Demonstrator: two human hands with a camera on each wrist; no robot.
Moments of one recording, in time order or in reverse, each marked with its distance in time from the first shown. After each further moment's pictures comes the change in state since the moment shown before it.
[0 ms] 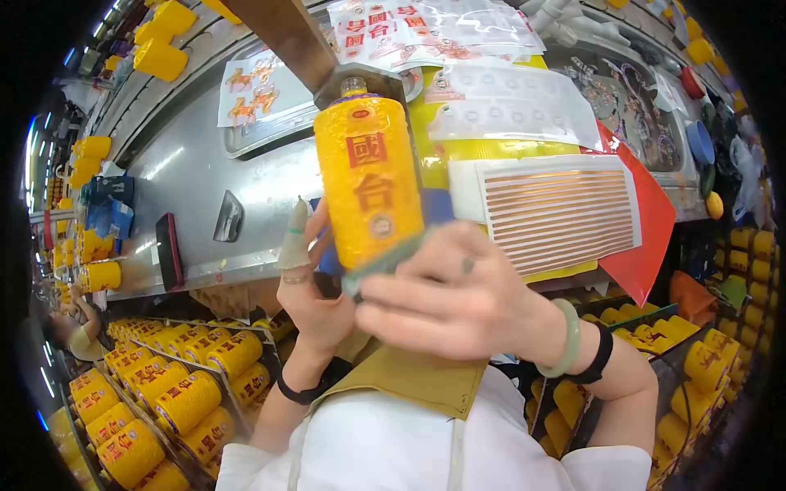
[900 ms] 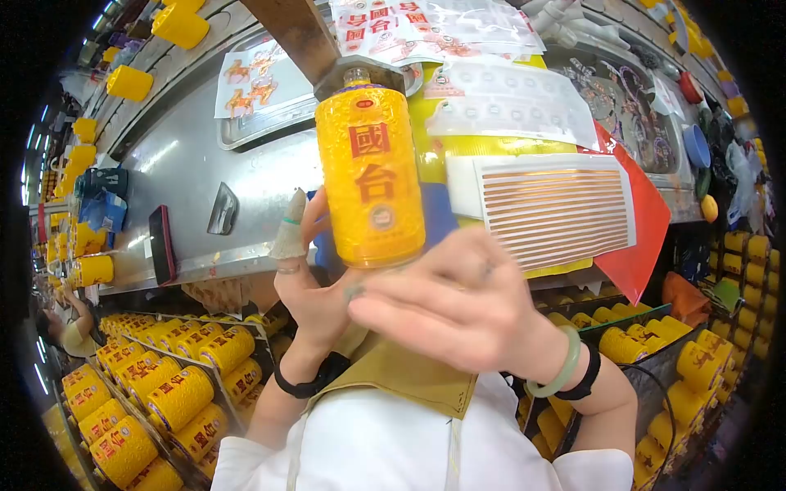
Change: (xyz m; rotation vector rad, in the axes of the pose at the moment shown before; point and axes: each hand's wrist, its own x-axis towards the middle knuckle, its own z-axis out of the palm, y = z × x) left_hand 0.001 -0.004 0.000 -0.014 0.004 -0.036; right_hand 0.003 -0.019 -0.015 0.030 -0.044 0.163
